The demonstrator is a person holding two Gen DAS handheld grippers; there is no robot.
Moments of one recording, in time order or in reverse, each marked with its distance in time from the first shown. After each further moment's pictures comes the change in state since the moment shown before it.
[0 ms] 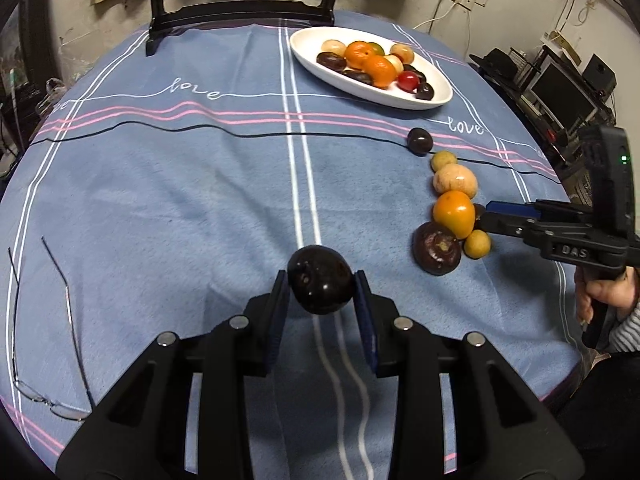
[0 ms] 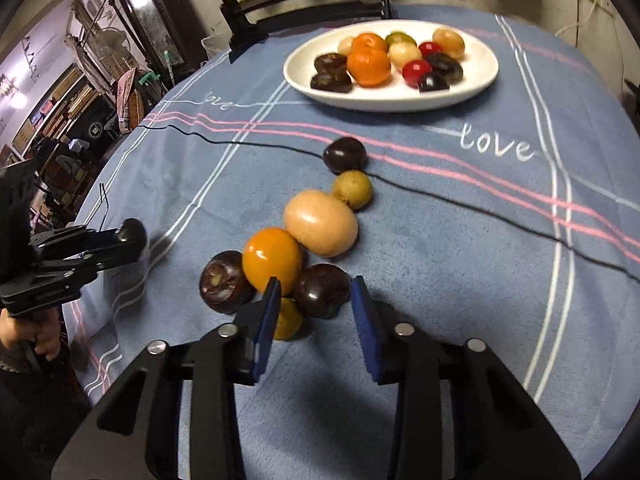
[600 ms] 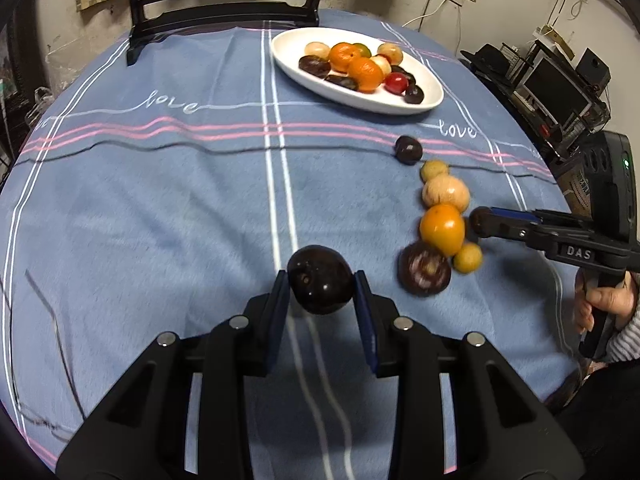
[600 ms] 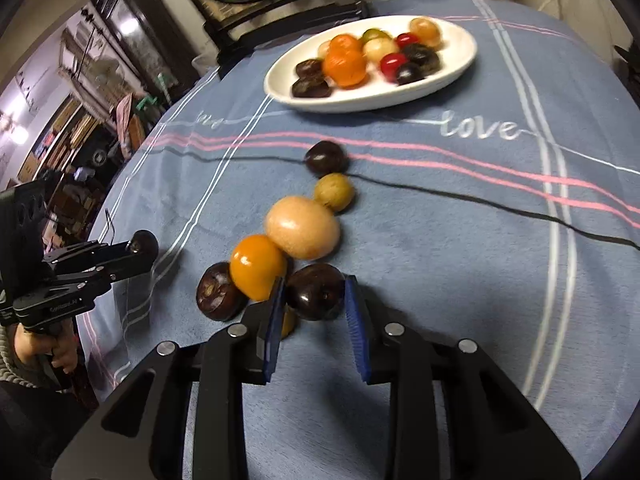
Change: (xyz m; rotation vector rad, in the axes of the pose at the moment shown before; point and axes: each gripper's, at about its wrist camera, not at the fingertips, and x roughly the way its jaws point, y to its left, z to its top) left arm 0.015 -0.014 0.026 0.033 0.005 -0.034; right arm -0.013 -0.022 -0.003 0.102 -0.041 0.044
